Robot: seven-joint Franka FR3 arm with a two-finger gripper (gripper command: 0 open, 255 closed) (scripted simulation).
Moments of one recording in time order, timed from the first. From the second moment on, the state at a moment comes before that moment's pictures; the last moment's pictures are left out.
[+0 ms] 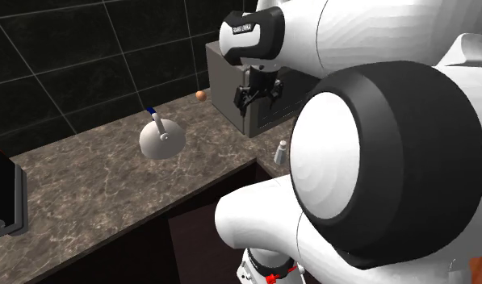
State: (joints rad) arm -0.08 -0.70 -0.26 -2.65 -0.08 2.03 -0.33
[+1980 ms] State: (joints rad) arm 0.00 0.00 -0.64 -2.64 0.21 2.61 -0.96
